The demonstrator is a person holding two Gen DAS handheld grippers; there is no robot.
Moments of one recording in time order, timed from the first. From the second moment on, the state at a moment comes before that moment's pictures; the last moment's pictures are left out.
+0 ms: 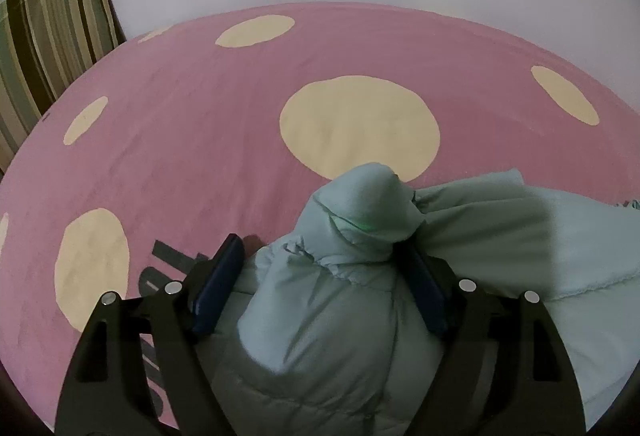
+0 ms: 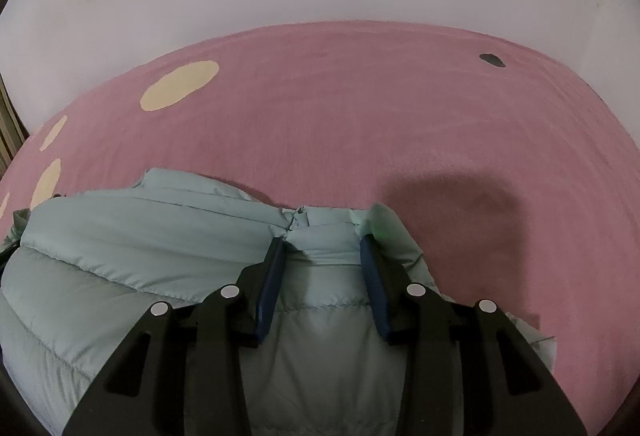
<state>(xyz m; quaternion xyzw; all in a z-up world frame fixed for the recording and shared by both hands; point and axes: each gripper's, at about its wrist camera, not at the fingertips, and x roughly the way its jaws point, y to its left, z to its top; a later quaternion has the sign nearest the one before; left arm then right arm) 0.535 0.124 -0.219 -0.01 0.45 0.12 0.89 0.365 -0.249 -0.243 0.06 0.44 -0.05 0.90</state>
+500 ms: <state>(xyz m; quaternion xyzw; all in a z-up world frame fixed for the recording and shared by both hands) 0.506 0.101 -0.156 0.00 0.41 0.07 0.91 0.353 -0.240 -0.202 0.08 0.43 -0.05 0.90</state>
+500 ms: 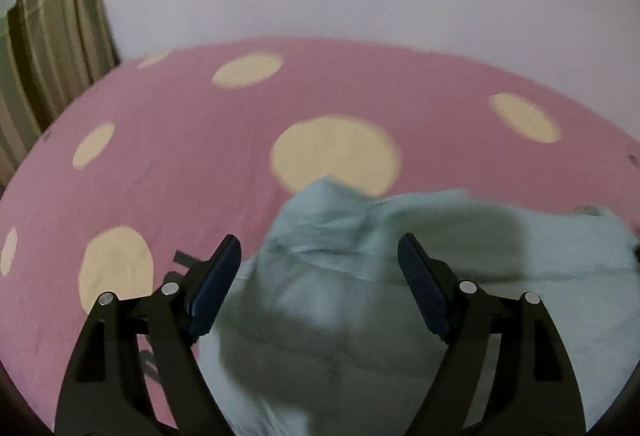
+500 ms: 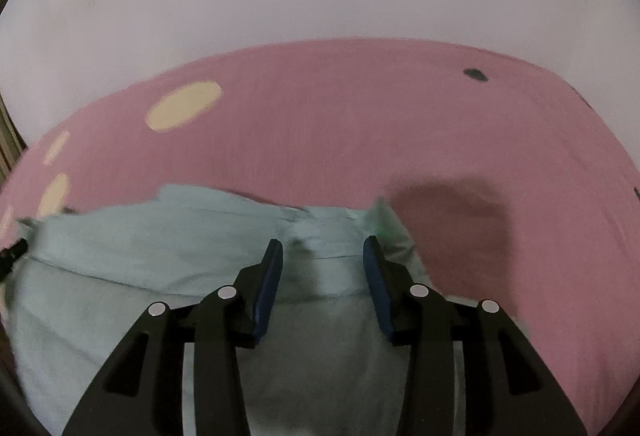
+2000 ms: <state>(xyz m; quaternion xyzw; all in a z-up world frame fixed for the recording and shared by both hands) 0.449 0.089 -0.175 0.00 0.42 0.08 0.90 0.296 -0.221 -0.204 -0.01 0.41 -0.08 0.91</state>
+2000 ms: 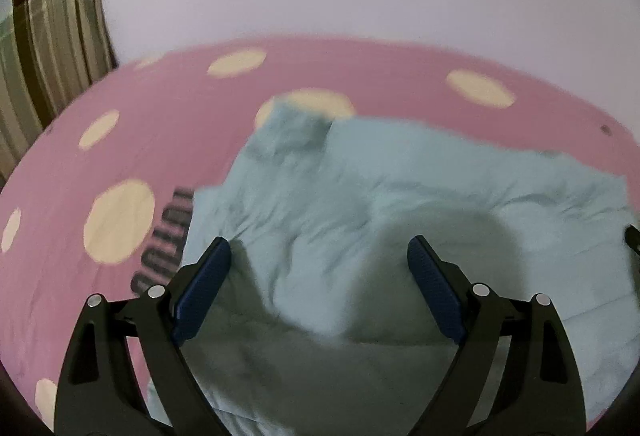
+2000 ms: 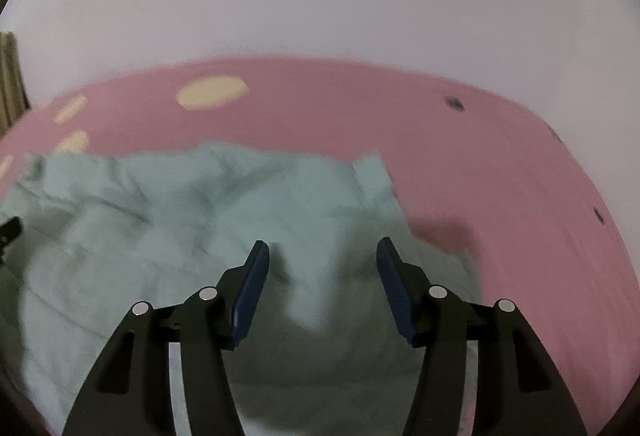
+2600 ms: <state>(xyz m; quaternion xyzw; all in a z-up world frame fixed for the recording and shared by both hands) 0.381 0.122 -0.162 -0.03 0.42 0.08 0.90 0.233 -0.248 -0.196 0.06 0.42 -0.08 0.90</state>
